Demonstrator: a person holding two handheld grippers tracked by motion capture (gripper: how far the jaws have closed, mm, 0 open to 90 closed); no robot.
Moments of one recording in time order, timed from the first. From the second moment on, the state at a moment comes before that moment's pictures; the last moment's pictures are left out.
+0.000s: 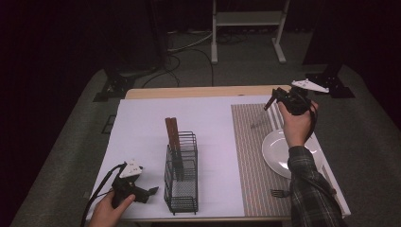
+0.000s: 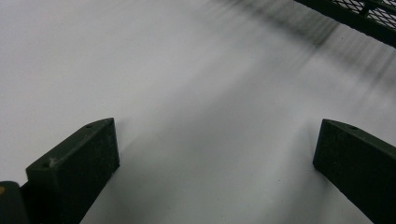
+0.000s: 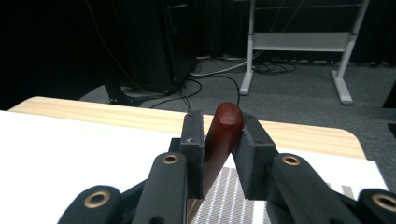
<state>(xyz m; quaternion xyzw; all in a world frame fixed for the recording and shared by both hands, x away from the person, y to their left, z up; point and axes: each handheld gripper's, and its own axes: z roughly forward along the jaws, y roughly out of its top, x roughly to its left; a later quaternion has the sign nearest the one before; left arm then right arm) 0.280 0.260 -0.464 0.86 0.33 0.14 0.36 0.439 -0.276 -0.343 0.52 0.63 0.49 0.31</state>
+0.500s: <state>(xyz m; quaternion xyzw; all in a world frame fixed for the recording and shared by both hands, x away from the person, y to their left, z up) 0.280 0.260 -0.464 0.86 0.33 0.14 0.36 0.433 -0.302 -0.353 0.54 0.62 0.48 0.32</state>
